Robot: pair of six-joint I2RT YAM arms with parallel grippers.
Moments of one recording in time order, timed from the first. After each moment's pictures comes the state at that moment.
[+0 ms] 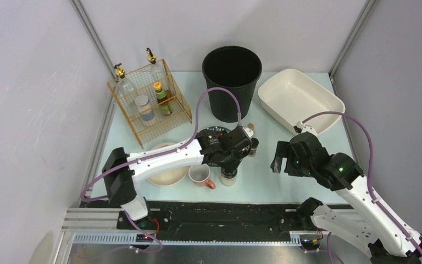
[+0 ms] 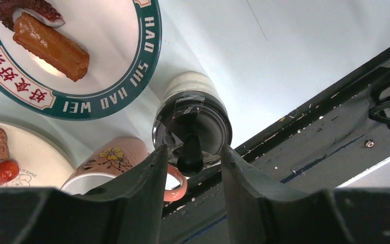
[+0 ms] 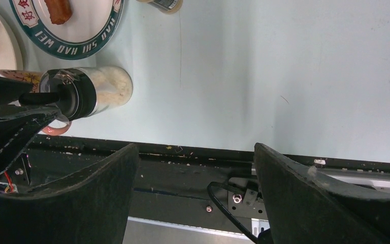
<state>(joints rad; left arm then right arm) -1.14 1.65 1.43 -0.89 -0.18 -0.45 0.67 0.77 1.00 -1.15 0.22 0.70</state>
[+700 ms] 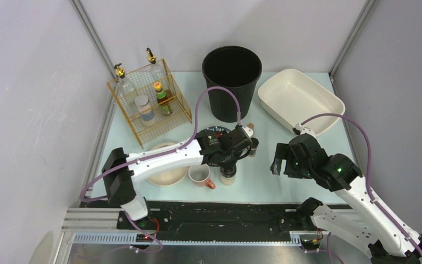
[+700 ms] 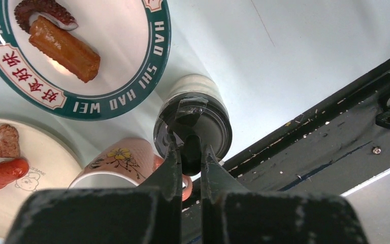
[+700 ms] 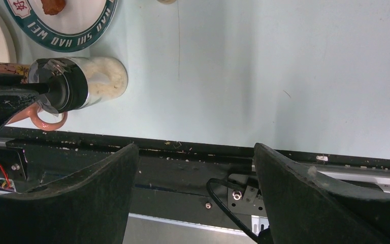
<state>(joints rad) -1.14 1.65 1.44 -0.89 -0.21 -0.45 0.67 0.75 0.97 -1.15 0.20 0.70</state>
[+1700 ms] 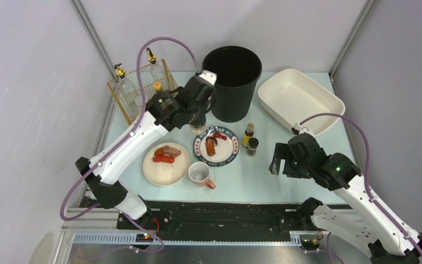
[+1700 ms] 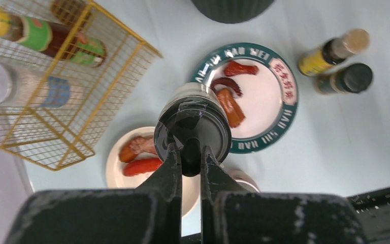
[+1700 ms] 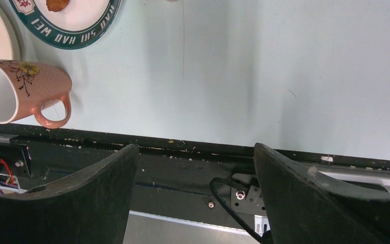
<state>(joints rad) -0.87 1.54 1.81 -1.14 -0.45 -0.29 0.67 0.76 0.97 -1.14 0.18 0.70</state>
